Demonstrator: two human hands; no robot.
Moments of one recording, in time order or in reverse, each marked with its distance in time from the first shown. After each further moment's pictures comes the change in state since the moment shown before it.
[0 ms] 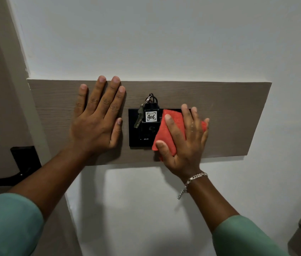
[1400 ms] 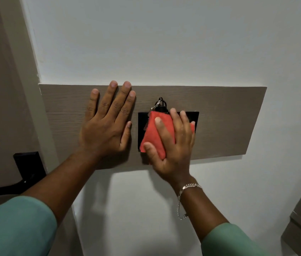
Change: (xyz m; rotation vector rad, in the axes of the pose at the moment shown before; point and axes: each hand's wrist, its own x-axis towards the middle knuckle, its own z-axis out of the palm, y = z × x) left_hand 0.001 -0.001 -0.006 -0.062 -0.024 -0.009; right_hand 0.006 -0.049 0.005 0.150 -0.005 0.068
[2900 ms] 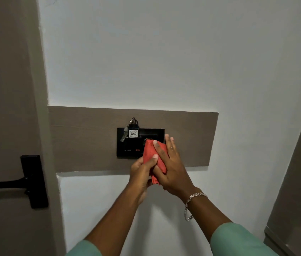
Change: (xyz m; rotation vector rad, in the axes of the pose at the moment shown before) left_hand 0.007 0.182 -0.063 -1.858 -0.449 -1.481; right_hand -0.003 0.050 -0.102 0.218 -0.641 0.192
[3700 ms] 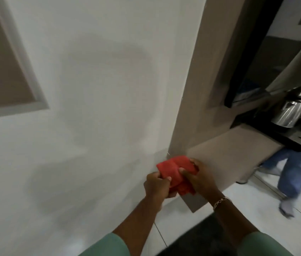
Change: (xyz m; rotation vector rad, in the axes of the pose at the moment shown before) left_hand -0.030 -0.379 0.350 0.421 -0.144 -0.618; right_hand -0.354 0.359 -0.204 0.115 0.093 1.114
